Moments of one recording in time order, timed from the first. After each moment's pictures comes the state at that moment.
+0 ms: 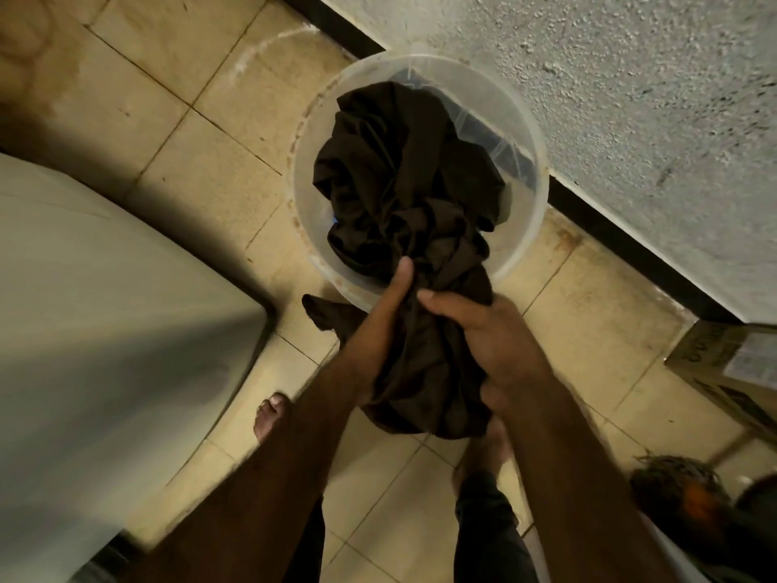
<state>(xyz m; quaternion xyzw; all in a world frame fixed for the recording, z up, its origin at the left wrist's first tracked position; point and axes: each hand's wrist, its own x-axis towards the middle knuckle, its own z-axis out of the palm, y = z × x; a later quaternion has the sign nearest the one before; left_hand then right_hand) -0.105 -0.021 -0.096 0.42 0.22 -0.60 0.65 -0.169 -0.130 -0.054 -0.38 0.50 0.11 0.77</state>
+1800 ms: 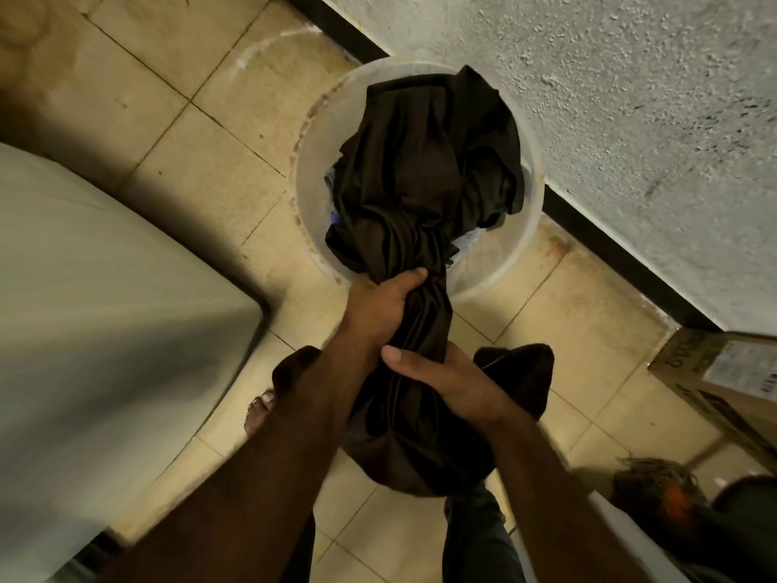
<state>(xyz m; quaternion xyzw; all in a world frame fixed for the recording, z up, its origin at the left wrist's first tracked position) -0.086 -0.036 -0.092 0.67 0.23 -0.41 0.58 -0.193 -0.102 -0.059 -0.35 0.41 0.24 0.81</state>
